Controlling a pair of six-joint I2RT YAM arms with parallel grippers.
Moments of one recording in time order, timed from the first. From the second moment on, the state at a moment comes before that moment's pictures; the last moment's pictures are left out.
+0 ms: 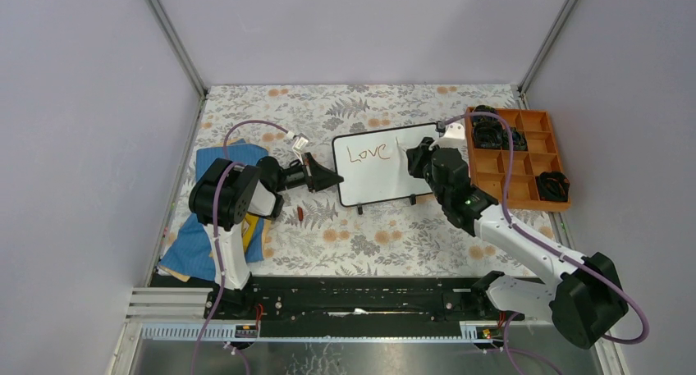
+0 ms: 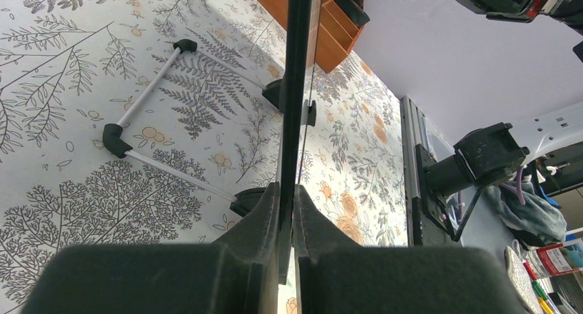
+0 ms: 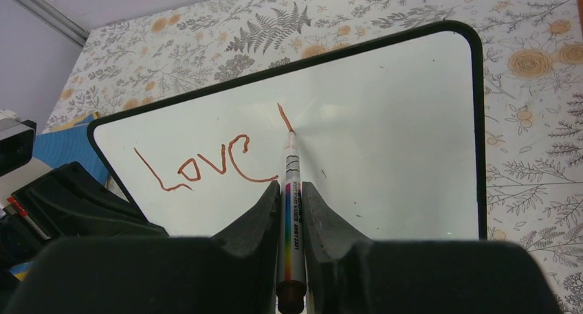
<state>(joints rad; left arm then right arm) -0.22 1.98 0.60 1.46 0.99 -0.74 0.60 1.14 0.72 0.15 0.35 0.46</state>
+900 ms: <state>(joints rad) -0.23 1.98 0.60 1.45 0.99 -0.73 0.60 1.11 0.66 0.09 0.33 0.49</state>
